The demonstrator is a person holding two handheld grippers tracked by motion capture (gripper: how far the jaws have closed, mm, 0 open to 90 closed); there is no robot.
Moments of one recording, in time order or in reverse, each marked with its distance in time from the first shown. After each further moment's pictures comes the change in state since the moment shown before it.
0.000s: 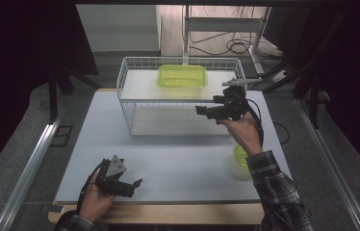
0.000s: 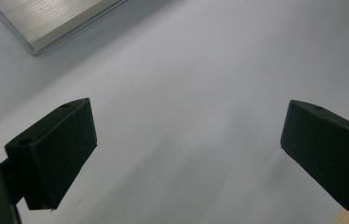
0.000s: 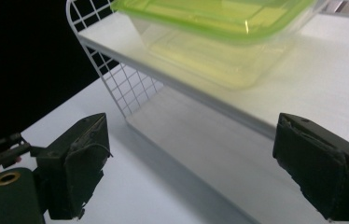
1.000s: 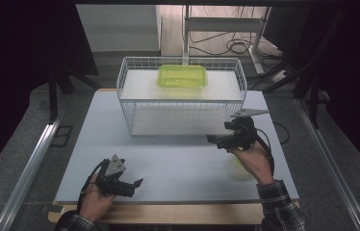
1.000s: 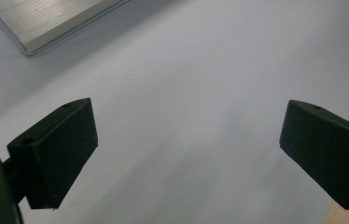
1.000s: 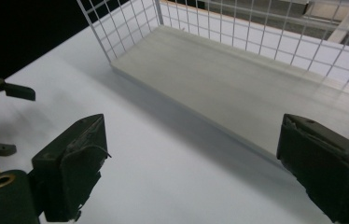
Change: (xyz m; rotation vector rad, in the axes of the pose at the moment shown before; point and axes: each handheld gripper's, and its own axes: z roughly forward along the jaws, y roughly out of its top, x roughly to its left) left arm 0.000 0.001 -0.001 -0.011 -0.021 -0.027; right arm 0.001 -0.078 -0.019 0.071 -0.062 -0.006
